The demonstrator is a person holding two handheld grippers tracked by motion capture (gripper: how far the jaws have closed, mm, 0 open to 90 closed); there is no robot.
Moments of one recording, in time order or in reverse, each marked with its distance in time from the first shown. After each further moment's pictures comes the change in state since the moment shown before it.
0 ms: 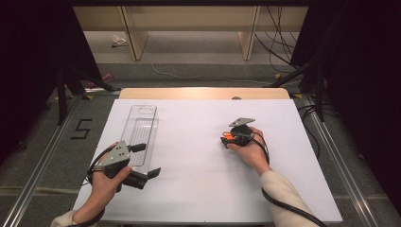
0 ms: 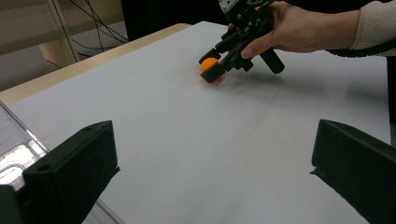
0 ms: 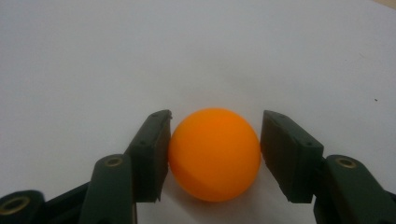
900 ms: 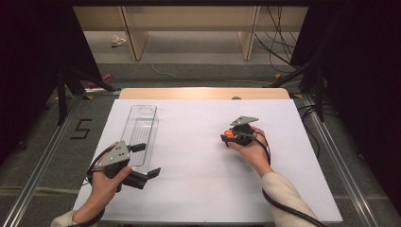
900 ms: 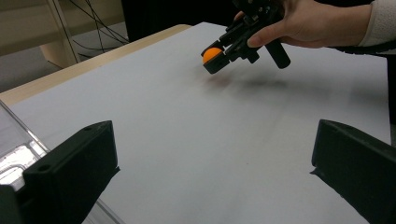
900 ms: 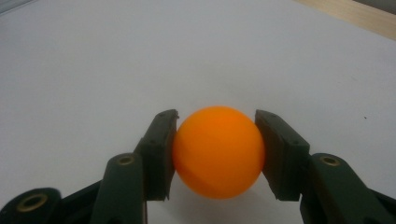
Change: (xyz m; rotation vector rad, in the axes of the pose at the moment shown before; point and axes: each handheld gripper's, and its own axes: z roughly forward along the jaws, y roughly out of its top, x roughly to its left) left arm 0.000 0.000 -0.001 -0.004 0.002 0.001; right arm 0.005 0.007 -0.018 -0.058 0.024 0.007
